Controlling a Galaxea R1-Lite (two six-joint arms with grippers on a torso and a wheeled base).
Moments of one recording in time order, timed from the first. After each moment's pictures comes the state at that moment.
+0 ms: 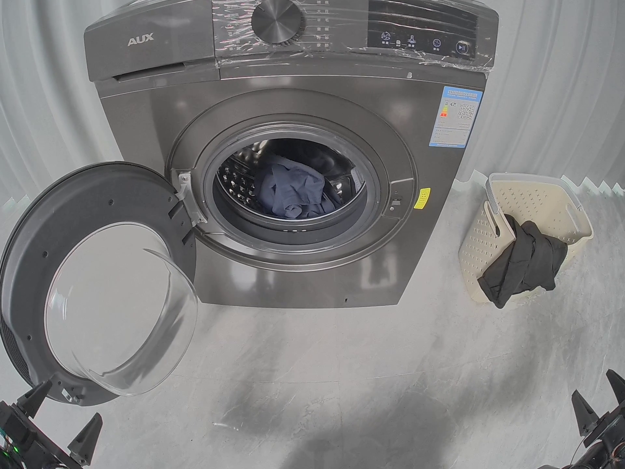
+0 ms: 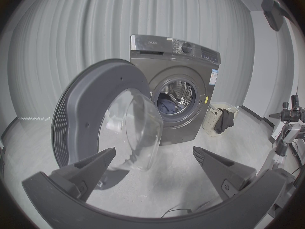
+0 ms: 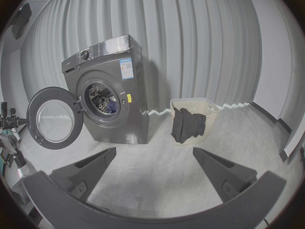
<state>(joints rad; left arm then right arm) -0.29 0.30 -0.02 -0.15 0.13 -0.01 0.19 0.17 -0.02 -0.01 -0.16 0.07</state>
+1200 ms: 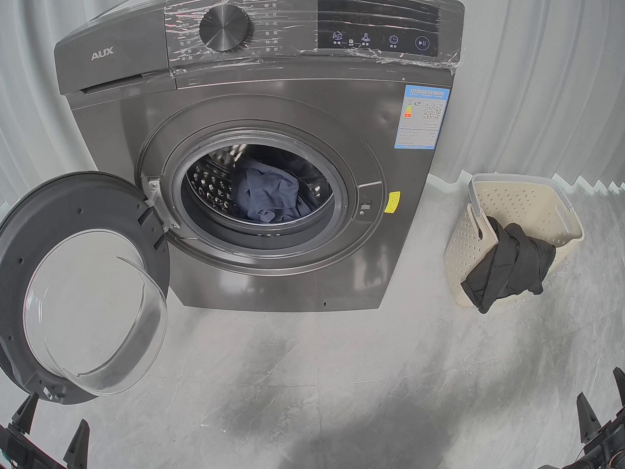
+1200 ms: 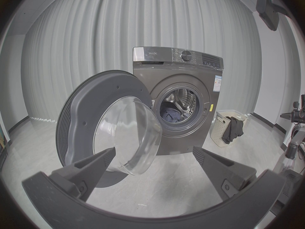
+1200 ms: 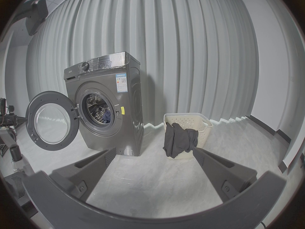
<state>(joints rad) 0.00 0.01 -0.02 0.03 -0.03 0.00 0.00 0.01 -0.02 0.00 0.03 0.00</state>
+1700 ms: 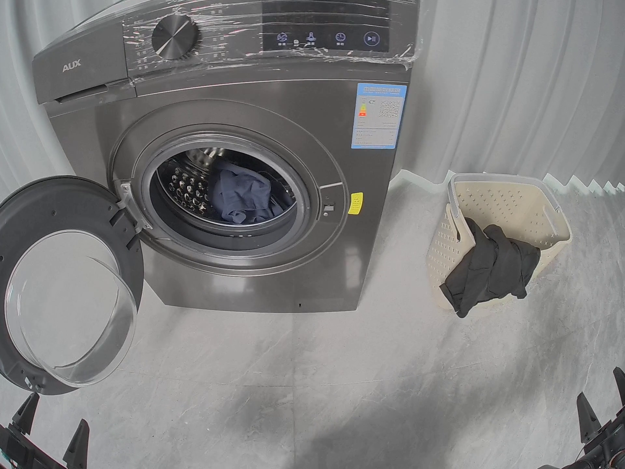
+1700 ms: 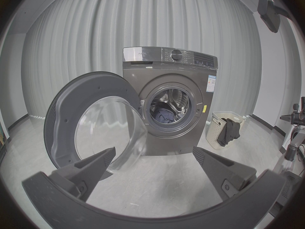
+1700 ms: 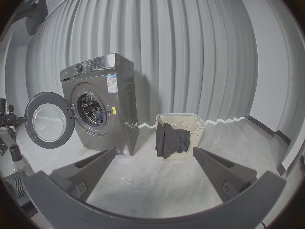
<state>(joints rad) -0.01 0.01 -0.02 0.02 -0.03 -0.01 0.00 0.01 -0.02 0.00 0.03 0.00</state>
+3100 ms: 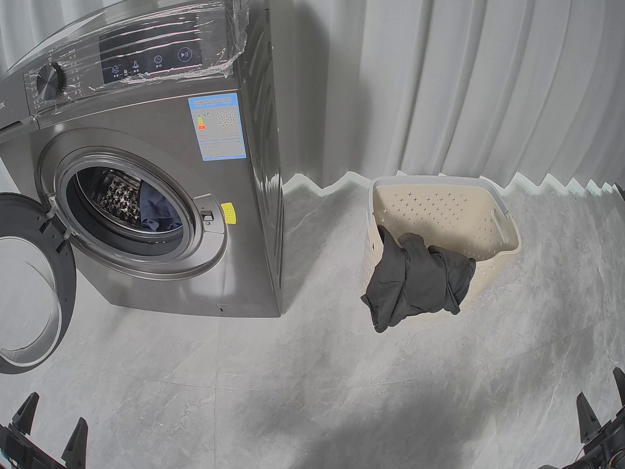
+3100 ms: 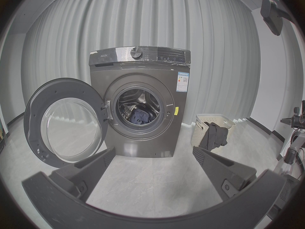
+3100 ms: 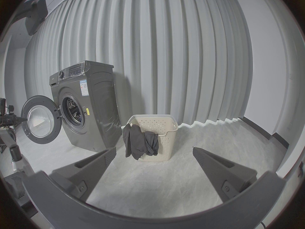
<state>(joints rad) 0.00 0.01 -0.02 0.02 -0.02 -0.03 0.00 0.01 -0.02 0.00 0.03 0.00</state>
